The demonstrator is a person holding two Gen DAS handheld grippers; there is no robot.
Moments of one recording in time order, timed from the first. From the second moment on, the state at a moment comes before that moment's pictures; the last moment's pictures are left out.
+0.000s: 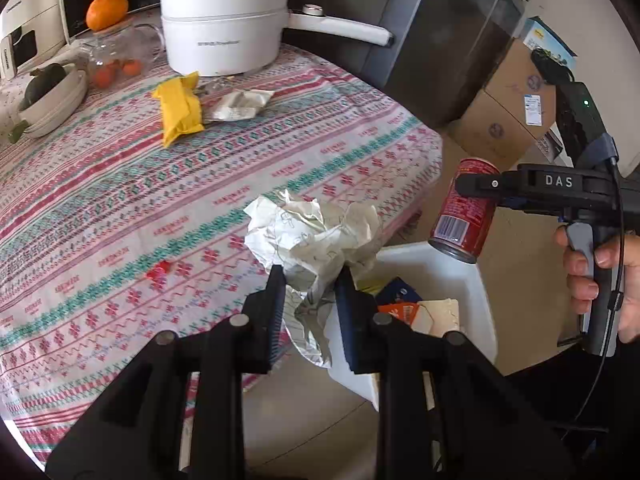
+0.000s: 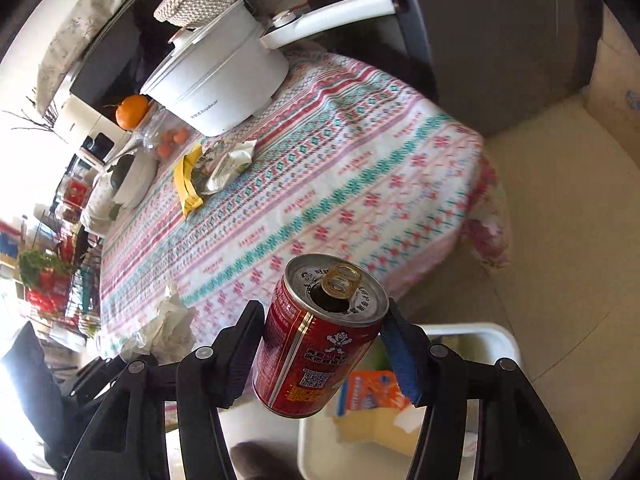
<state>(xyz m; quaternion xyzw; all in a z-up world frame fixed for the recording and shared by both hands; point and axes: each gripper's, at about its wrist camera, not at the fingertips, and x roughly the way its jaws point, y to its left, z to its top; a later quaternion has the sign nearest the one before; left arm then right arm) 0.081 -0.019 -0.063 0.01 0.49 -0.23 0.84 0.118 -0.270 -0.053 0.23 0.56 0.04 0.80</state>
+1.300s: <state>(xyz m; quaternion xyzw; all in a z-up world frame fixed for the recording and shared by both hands) 0.031 -0.103 -0.124 0.11 0.54 -0.28 0.79 0.054 -0.310 -0.106 0.15 0.64 0.04 0.76</state>
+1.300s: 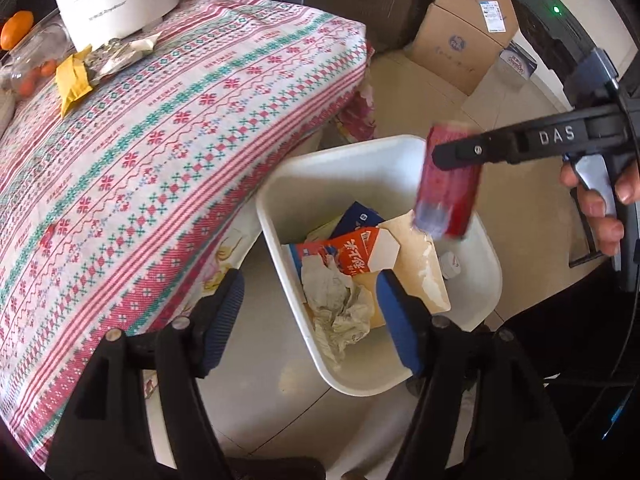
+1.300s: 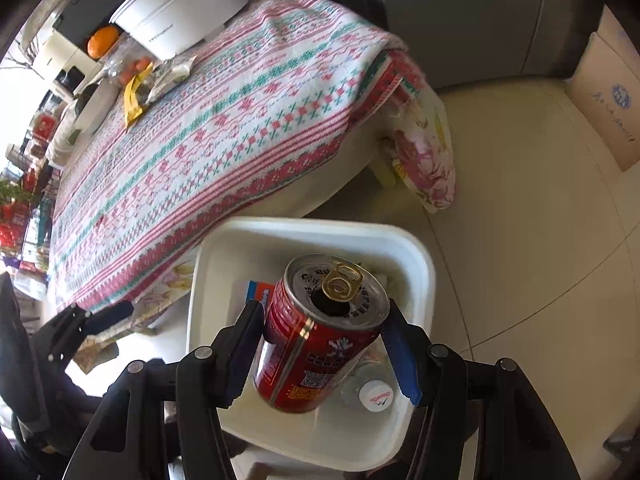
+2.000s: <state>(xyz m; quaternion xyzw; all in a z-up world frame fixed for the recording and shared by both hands) 0.062 -0.075 -0.104 0.09 0.53 -0.23 0.81 0.061 -0.302 -0.096 0.13 0.63 0.03 0.77</state>
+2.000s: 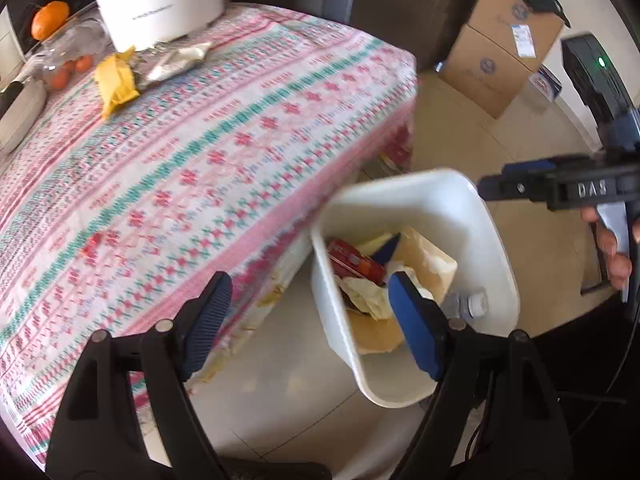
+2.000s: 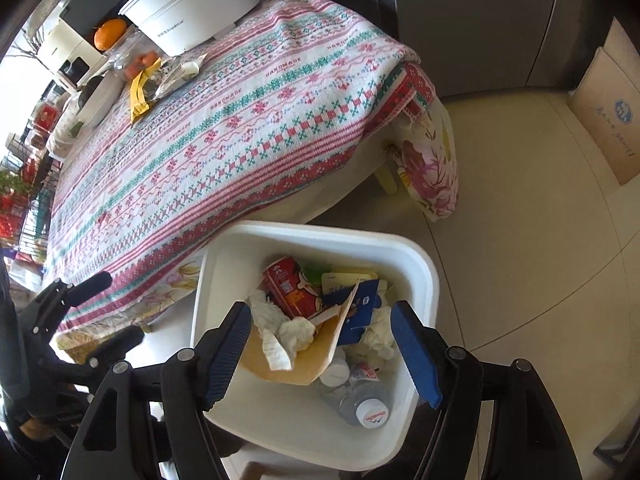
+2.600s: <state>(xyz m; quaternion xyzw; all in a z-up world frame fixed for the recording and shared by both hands) 0.249 0.037 -0.094 -0.08 0.51 -0.07 0.86 0.163 -0.272 -0.076 0.08 0.59 0.05 0.80</state>
